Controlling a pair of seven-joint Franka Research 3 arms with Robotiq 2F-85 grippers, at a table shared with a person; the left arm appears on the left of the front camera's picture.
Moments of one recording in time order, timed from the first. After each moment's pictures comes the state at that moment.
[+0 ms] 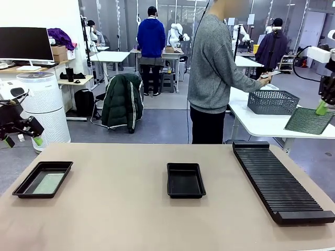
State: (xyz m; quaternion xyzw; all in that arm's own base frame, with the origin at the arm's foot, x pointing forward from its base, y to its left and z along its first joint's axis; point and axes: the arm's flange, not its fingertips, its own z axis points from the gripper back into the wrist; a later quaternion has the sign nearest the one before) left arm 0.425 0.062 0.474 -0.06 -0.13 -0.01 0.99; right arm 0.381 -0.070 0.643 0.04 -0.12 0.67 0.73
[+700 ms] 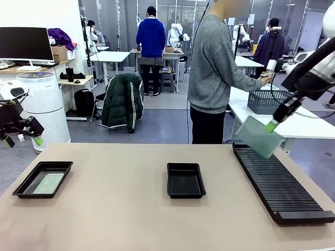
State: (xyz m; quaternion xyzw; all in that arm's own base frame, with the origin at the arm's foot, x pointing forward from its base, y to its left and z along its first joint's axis) left arm 0.425 0.062 0.474 -0.06 -0.13 -0.01 0.99; right arm 0.364 0.039 0.579 0.20 -0.12 0.35 0.91
